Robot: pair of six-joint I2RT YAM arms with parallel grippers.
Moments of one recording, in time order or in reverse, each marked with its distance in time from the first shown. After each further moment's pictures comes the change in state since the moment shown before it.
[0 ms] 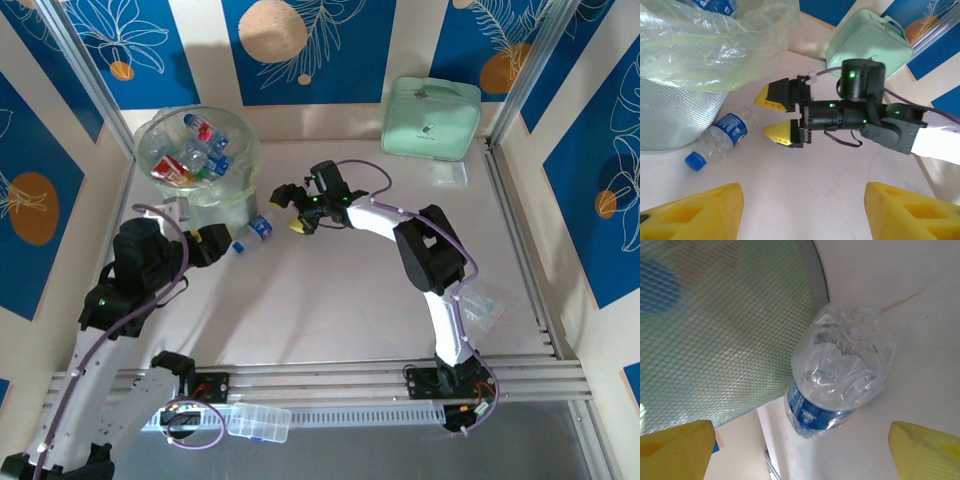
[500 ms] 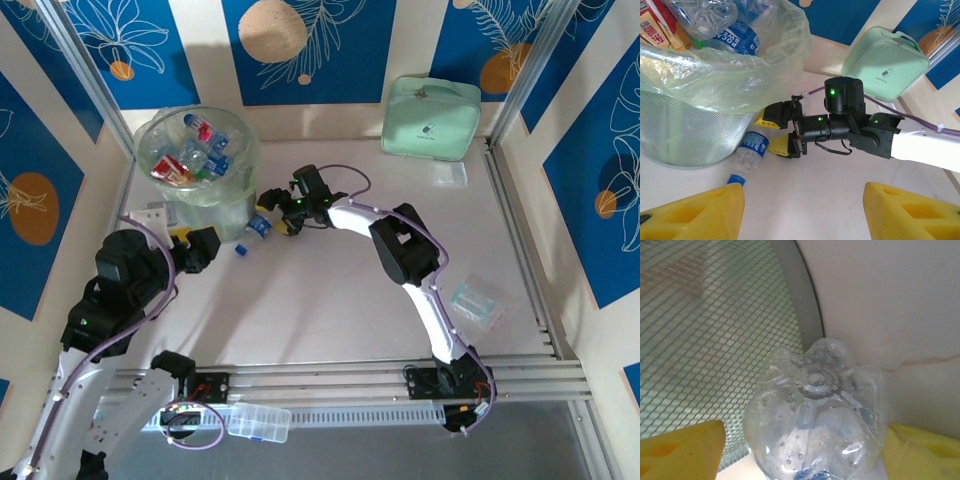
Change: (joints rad) left arm -0.029 -0.032 0.058 -0.062 -0.134 0.070; right arm 0.025 0.203 0.213 -0.010 -0.006 0.023
